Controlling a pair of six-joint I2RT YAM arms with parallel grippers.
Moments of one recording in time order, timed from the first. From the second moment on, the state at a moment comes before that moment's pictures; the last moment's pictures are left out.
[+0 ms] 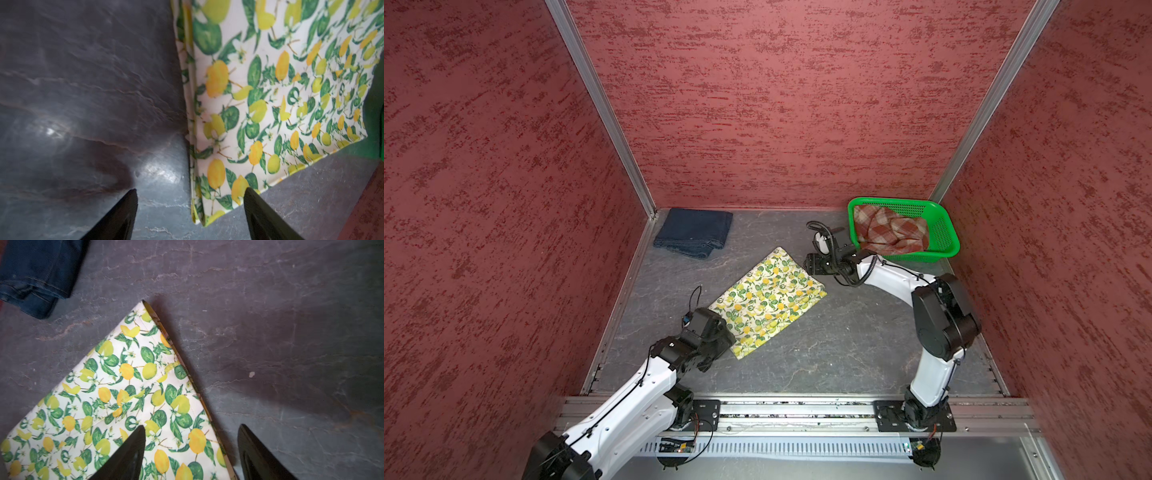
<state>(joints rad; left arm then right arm) -0.42 0.78 0.36 -0.66 0.05 -1.16 0.45 1.87 1.27 -0.28 -0.12 0.36</state>
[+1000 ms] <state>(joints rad) -0.28 1.26 0.48 -0.27 0.20 -0.95 0.54 1.74 0.84 -0.03 -0.12 0.61</state>
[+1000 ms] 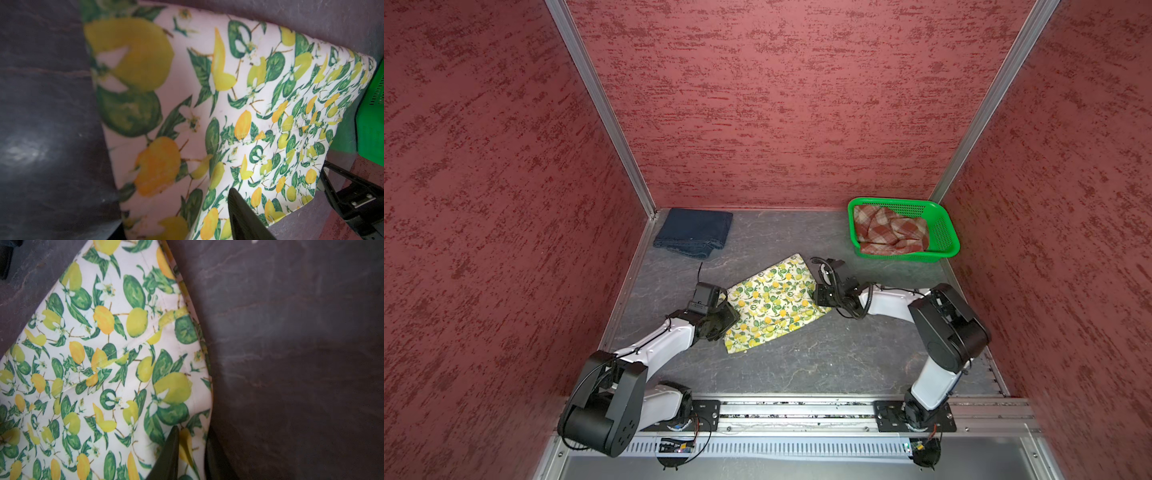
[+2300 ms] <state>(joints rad) -0.41 1.33 0.65 -0.60 0.01 -0.83 0.36 1.59 0.95 -0.22 -0.01 0.55</state>
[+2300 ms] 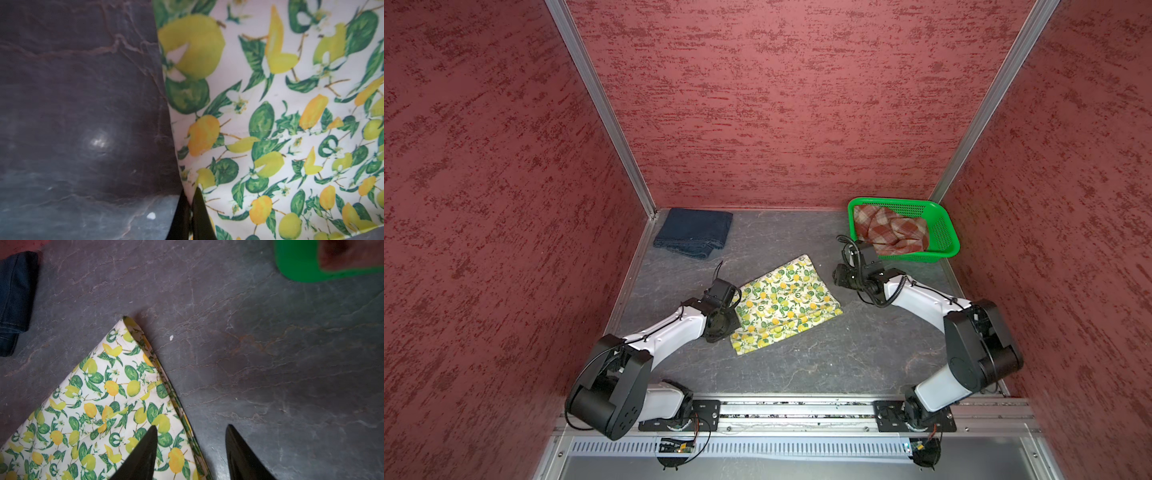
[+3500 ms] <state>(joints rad) -0.55 1.63 1.38 -0.96 -0.40 -0.28 0.46 1.72 0.77 0.14 -0.23 0.79</state>
